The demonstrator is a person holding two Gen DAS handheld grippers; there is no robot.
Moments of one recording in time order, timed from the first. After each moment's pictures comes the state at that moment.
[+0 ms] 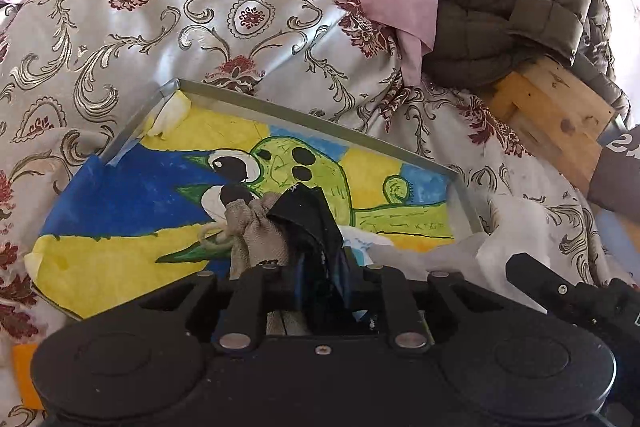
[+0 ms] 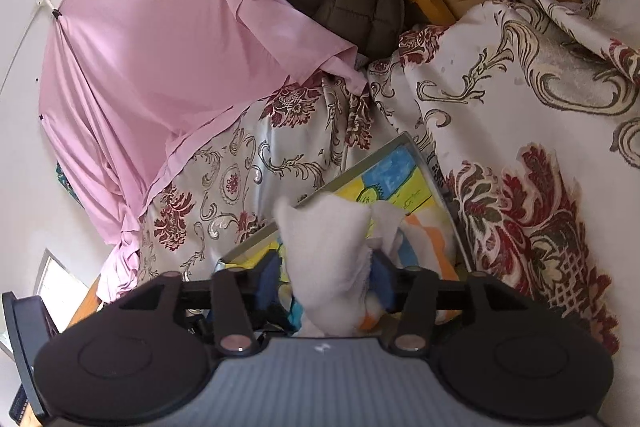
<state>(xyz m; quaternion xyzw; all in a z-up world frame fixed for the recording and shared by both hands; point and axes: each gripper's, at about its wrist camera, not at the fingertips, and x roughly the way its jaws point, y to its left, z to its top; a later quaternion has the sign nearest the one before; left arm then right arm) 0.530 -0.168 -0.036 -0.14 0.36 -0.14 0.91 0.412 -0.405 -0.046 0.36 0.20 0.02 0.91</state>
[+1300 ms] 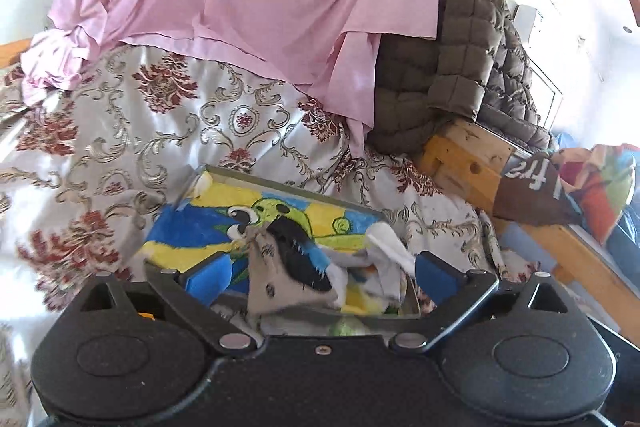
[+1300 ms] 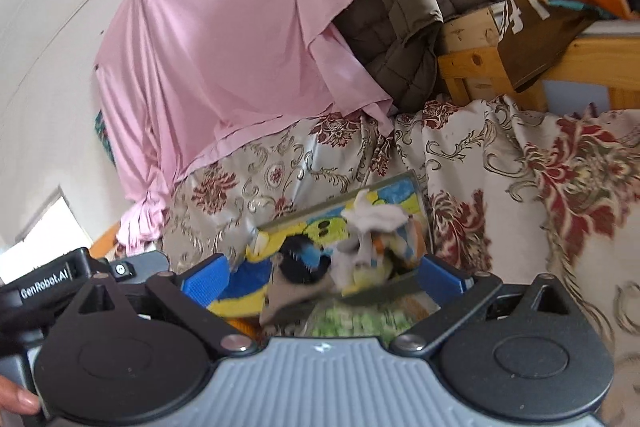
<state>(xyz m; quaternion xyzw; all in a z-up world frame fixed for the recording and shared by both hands) 0.331 -0.119 0.062 -0.12 0.24 -0.16 0.95 0.220 -0.356 0.018 0.22 0.16 0.02 0.96</state>
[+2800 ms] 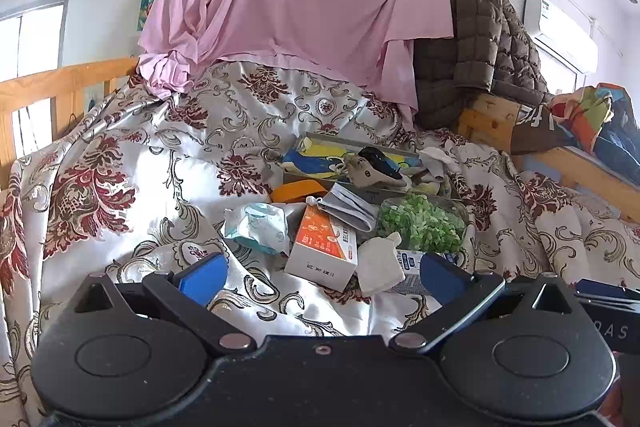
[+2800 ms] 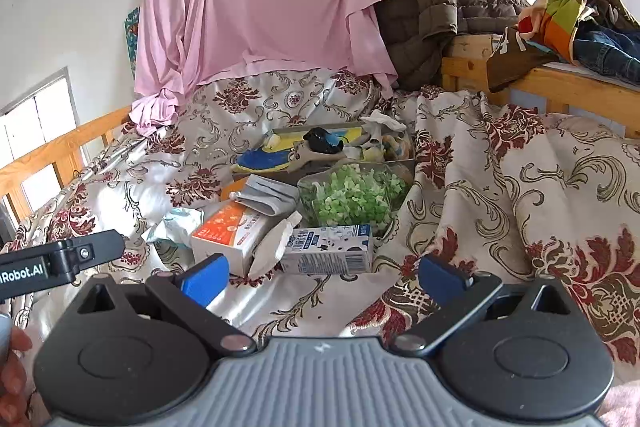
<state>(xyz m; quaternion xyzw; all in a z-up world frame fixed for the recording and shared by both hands) 0.066 -0.022 0.013 -0.07 0.21 -0.08 0.97 0.026 -0.228 -0.005 0.07 0.22 -0.02 0.97</state>
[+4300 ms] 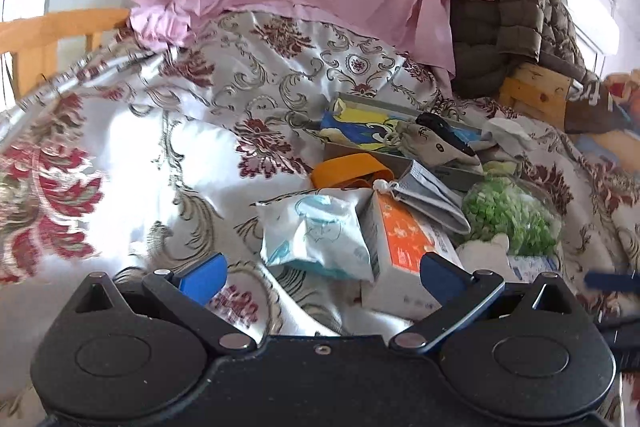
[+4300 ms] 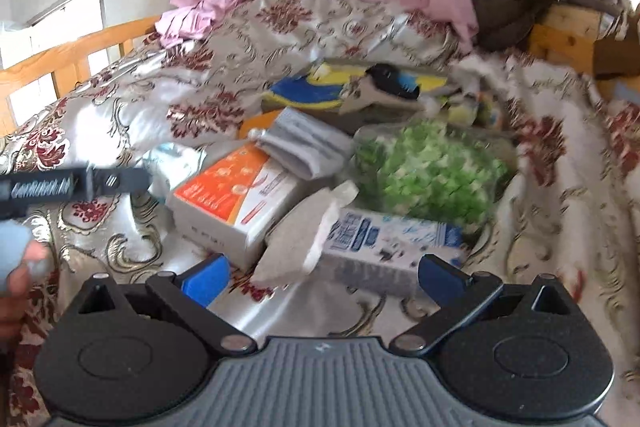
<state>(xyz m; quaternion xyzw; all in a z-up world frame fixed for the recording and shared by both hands) 0.221 0.030 -0.056 -0.08 0.27 -0.09 0.96 0.173 -0.197 -0.062 0.00 0.32 0.07 0.95</state>
